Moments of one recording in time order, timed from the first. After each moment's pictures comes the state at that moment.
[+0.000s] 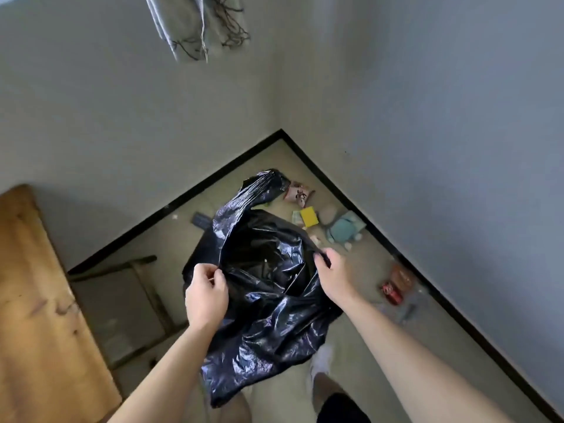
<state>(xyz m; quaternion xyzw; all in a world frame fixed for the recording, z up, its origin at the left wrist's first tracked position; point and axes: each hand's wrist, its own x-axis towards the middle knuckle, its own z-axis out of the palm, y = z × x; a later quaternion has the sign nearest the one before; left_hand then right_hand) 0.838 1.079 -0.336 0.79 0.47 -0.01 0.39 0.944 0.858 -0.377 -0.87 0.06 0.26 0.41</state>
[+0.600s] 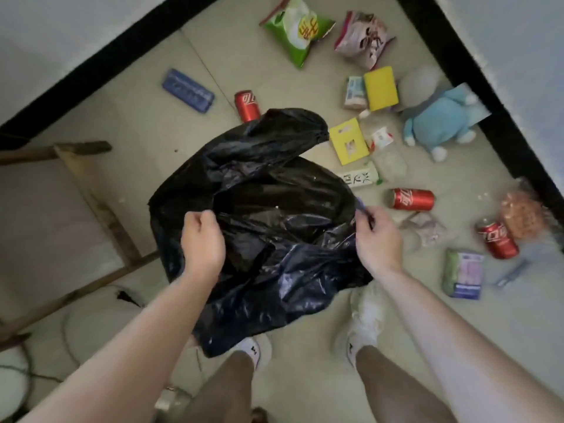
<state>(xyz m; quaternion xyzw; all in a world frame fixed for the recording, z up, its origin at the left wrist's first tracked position) 0.809 1.121 -0.741 0.65 0.61 -0.05 0.45 0.898 0.882 -0.784 -0.89 0.14 0.27 0.33</state>
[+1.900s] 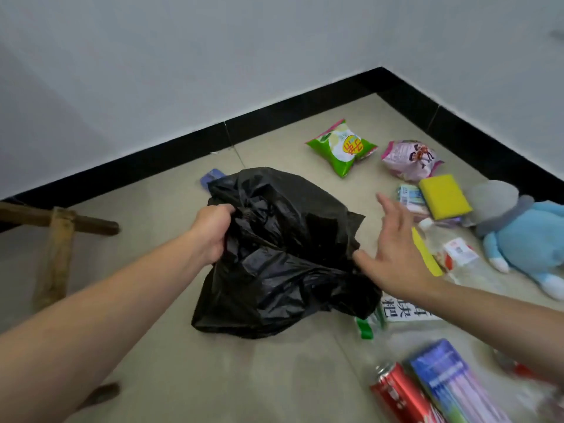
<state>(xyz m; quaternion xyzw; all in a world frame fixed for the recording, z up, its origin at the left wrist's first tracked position) 0.920 1.249 -0.932 0.57 0.52 0.04 0.64 1.018 0.973 -0.981 -0.90 -0.27 0.07 0.34</state>
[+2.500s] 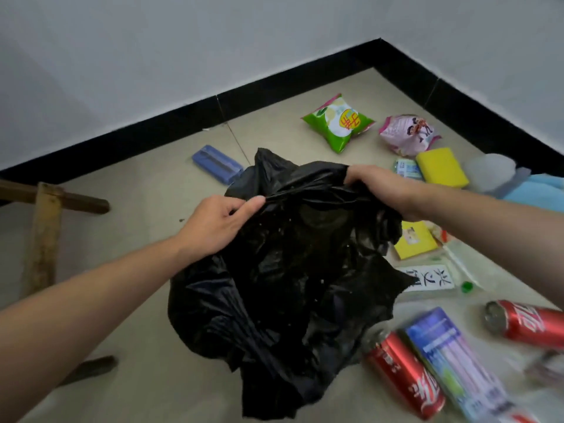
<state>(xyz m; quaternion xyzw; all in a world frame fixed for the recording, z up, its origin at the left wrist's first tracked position) 0.873 1.234 -0.940 0.91 0.19 0.03 0.36 1.051 1.007 -0.919 -0.81 -0.13 0.39 0.43</state>
